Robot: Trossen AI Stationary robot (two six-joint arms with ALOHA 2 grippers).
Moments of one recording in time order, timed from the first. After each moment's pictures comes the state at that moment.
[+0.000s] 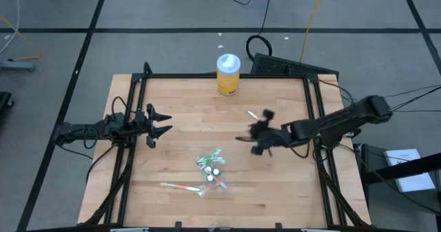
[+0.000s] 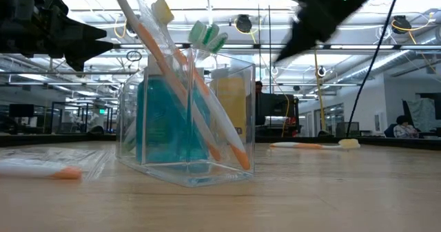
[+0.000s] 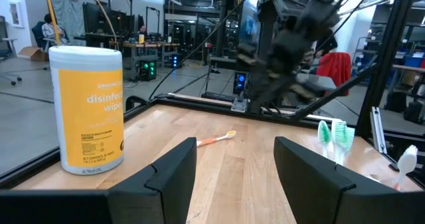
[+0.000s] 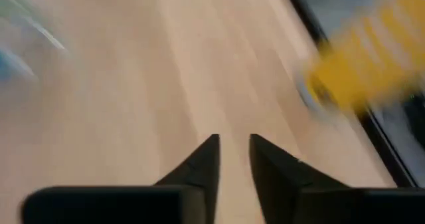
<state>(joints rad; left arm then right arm) 0.01 0.01 0.02 0.08 -0.14 -0.08 0.23 1.37 0.87 -0.27 0.60 0.14</state>
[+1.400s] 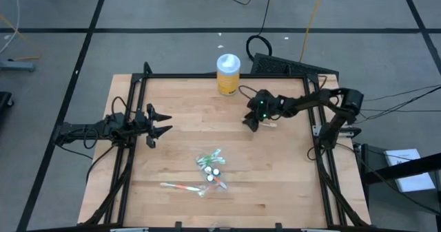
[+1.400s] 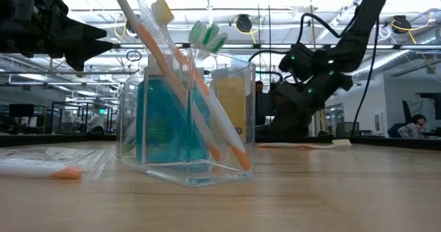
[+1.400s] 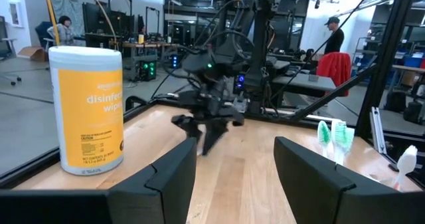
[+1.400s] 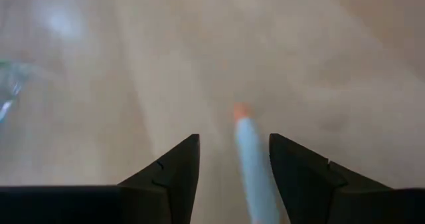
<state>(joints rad) 0.01 0.01 0.02 0.08 -0.14 -0.08 -0.46 1.69 0.62 0.29 -0.35 0.24</state>
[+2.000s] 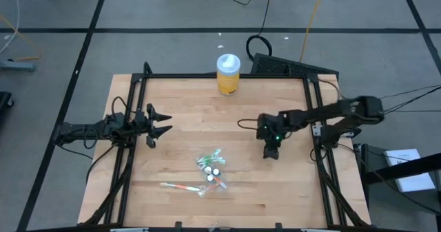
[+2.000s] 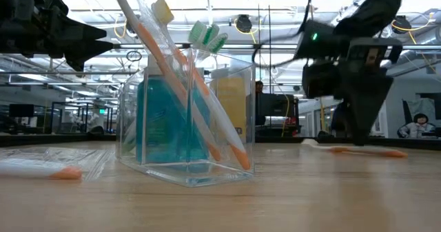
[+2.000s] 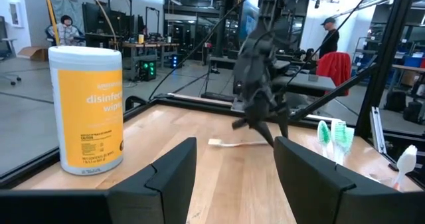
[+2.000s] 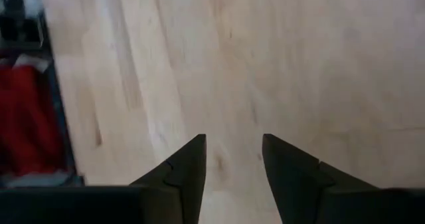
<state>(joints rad) 0.01 0.01 0.02 0.08 -0.14 -0.08 -0.13 1.47 0.63 -0.33 -0.63 0.32</state>
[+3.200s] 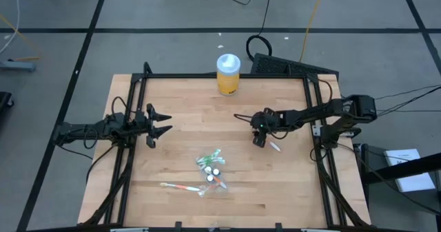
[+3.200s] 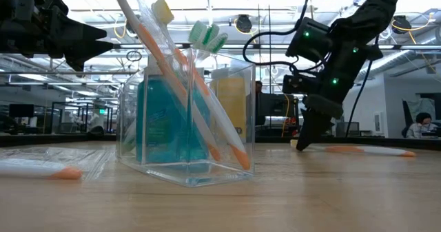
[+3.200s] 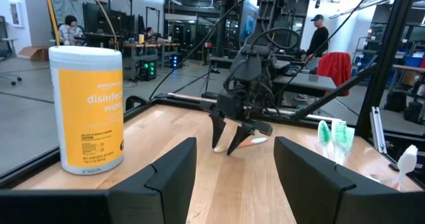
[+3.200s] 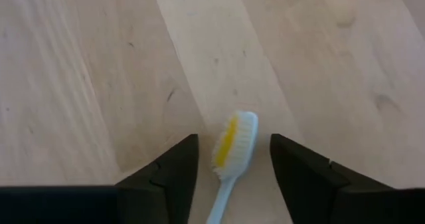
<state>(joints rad) 0.01 0.01 0.01 0.08 -0.14 -0.08 -0.14 1.54 0.63 -0.13 0.17 0.17</state>
